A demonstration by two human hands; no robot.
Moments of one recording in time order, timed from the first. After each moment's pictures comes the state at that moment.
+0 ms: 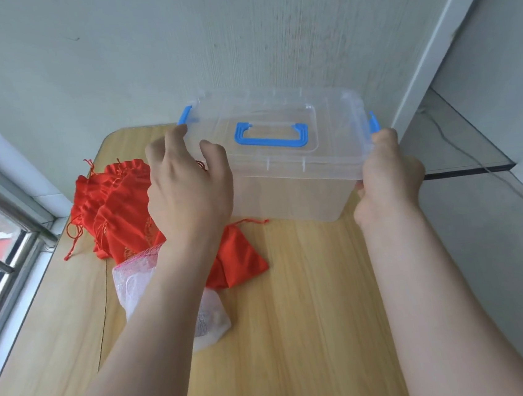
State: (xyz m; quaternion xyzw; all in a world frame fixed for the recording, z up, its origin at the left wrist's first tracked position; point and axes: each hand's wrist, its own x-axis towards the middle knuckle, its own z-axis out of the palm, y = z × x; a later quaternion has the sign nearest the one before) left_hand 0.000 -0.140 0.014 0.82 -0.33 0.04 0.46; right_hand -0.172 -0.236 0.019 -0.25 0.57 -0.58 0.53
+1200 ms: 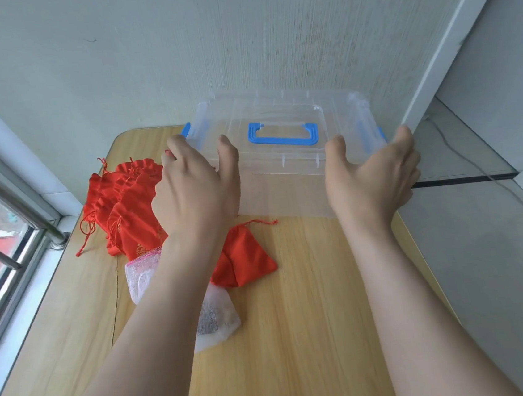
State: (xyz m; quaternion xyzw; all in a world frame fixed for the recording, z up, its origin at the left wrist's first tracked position) left_hand 0.013 -0.139 0.011 0.87 -0.33 0.04 0.37; right_hand -0.147 -0.208 0.012 -0.54 0.67 -0.48 0.19
